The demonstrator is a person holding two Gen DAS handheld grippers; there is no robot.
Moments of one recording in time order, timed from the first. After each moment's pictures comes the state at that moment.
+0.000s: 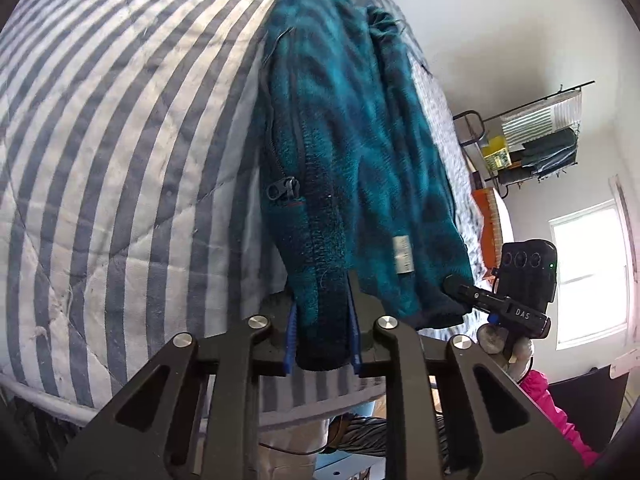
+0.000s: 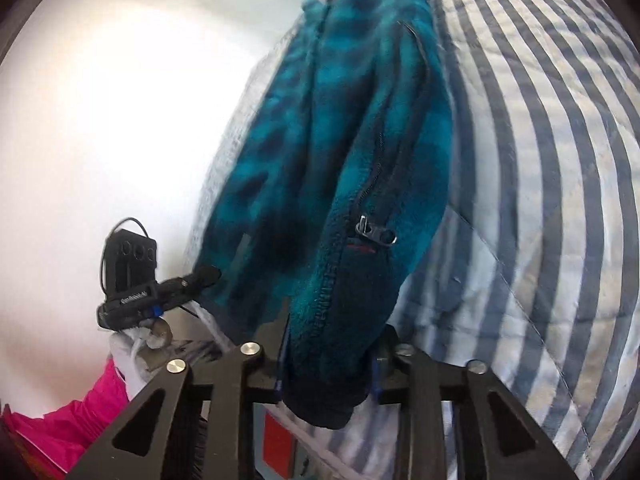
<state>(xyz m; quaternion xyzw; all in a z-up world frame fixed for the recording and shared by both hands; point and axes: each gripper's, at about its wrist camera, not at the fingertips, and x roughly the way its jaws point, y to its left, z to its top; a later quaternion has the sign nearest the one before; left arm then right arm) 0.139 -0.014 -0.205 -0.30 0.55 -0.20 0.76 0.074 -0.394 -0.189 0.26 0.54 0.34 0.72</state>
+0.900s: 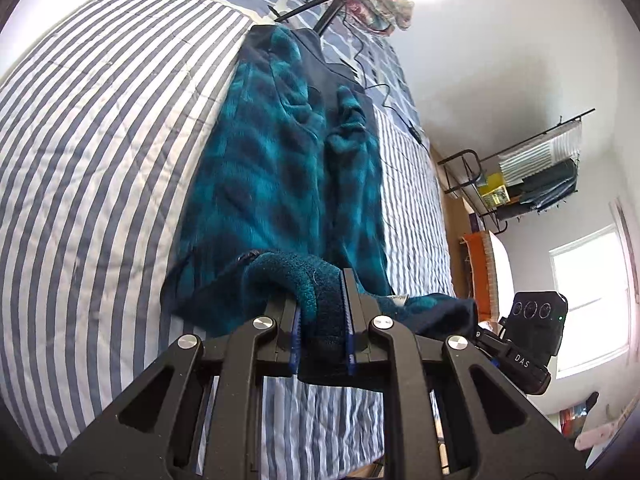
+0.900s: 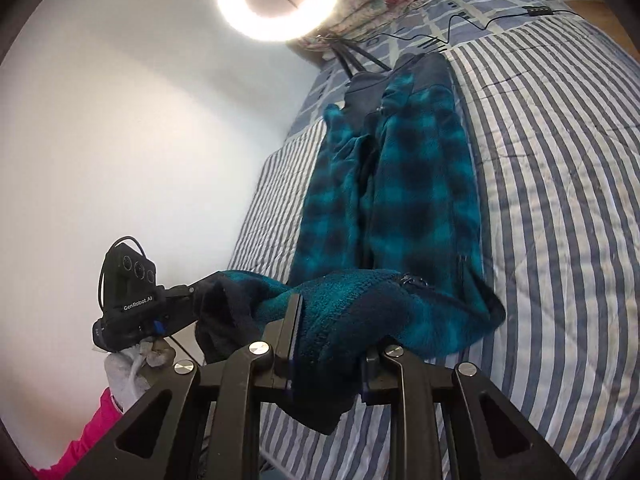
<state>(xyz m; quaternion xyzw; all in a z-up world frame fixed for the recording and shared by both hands) 0.305 -0.019 -0.124 -0.30 0.52 -0.17 0.78 0.187 -0.396 -0.098 0.28 0.48 0.28 0.79</state>
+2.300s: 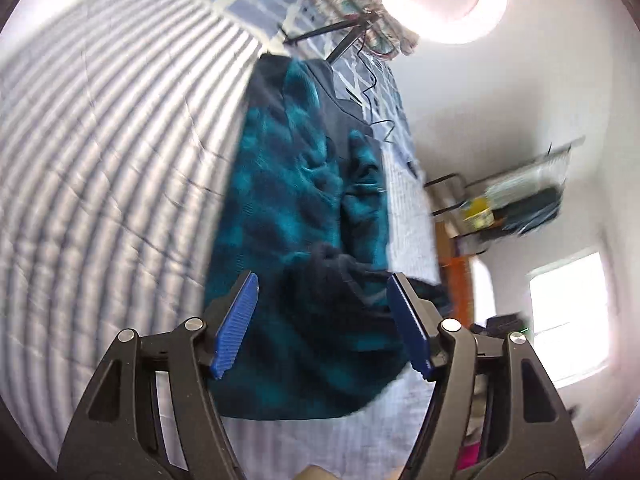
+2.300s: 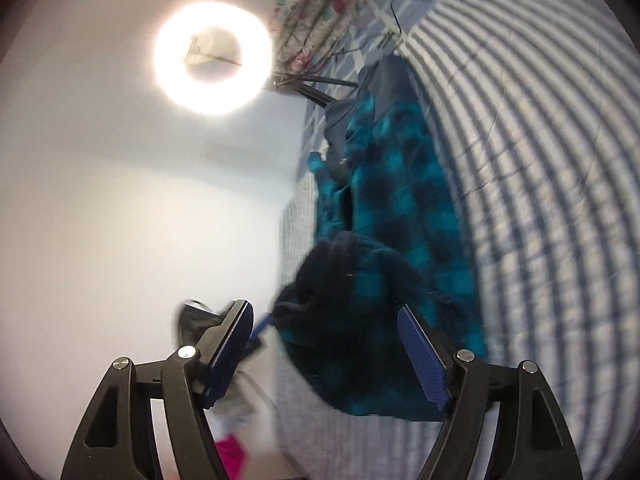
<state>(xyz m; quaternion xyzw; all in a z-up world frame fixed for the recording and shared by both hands) 0.372 0.030 -0.144 -0.33 0.49 -0.19 0.79 0.241 -0.476 -0.123 0.39 0.46 0.28 0.75</state>
